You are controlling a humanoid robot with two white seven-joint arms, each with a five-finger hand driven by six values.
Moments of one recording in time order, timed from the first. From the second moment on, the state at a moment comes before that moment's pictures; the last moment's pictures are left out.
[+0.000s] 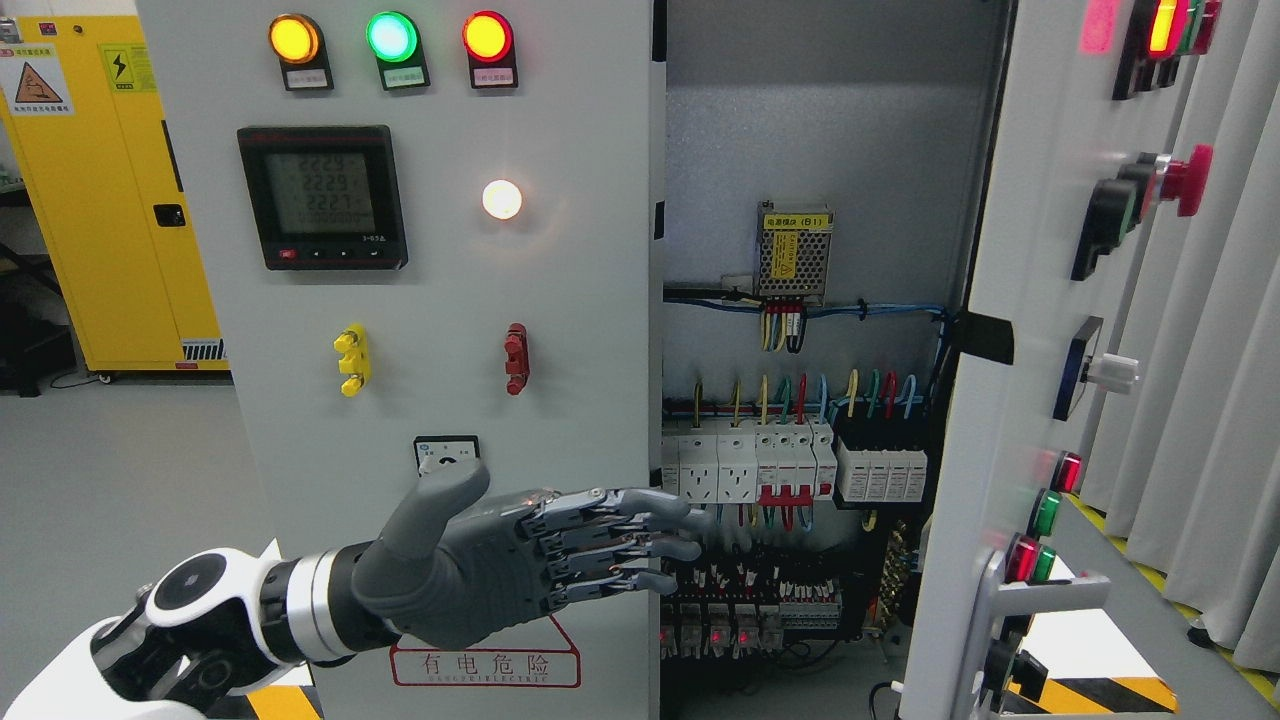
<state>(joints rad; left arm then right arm) -0.96 0.55 -0.61 -1.68 1.14 0.29 -0.81 0.06 0.00 0.14 -0.09 -0.11 0.02 -0.08</state>
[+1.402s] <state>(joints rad) -1.25 0.14 -0.72 -1.37 1.06 0.41 -0.72 0.06 0.00 0.14 -0.09 -0.11 0.02 -0.09</state>
